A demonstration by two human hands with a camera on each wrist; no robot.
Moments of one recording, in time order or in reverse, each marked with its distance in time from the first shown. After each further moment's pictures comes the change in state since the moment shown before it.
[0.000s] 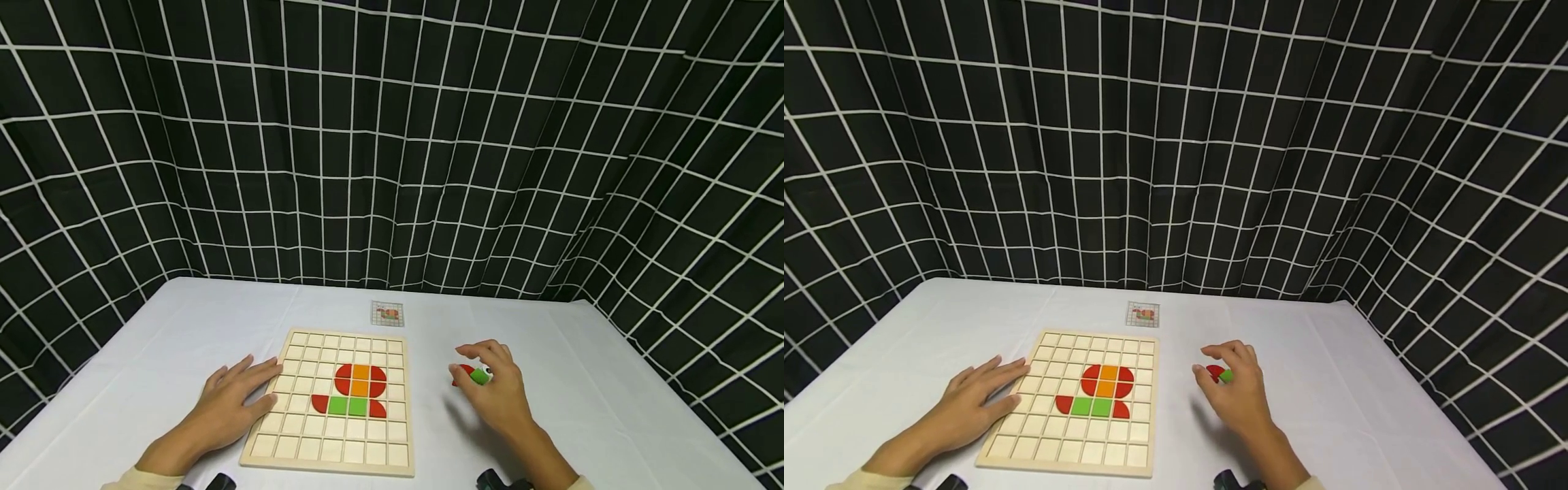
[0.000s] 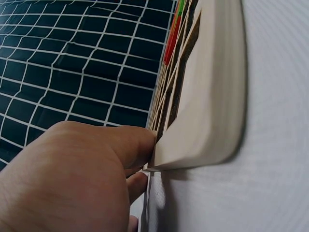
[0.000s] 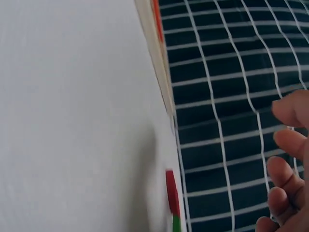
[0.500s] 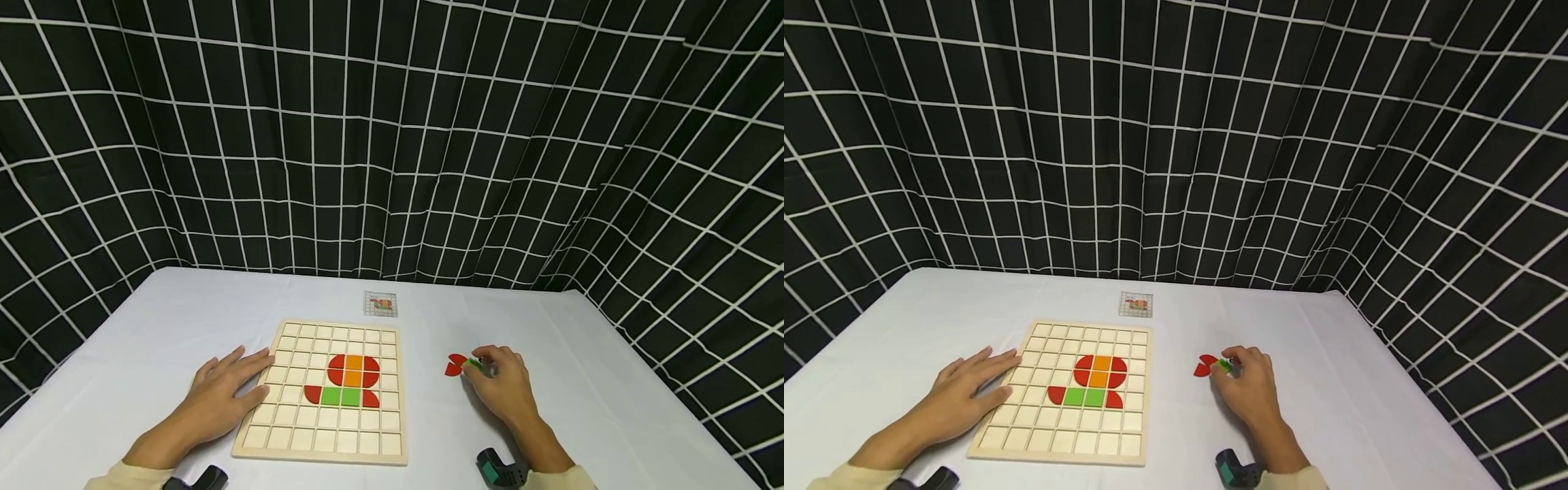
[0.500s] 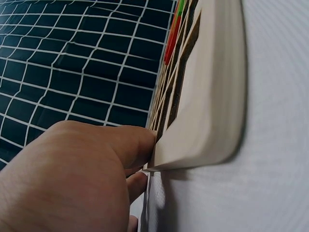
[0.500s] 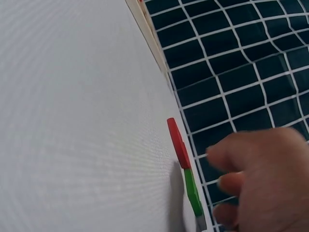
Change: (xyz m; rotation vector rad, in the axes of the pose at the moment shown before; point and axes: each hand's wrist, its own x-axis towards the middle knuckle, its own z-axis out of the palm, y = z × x) left_hand 0.001 0.001 -0.004 0.005 -0.019 -0.001; right_hand -0.011 0.034 -0.009 -0.239 -0.192 0.452
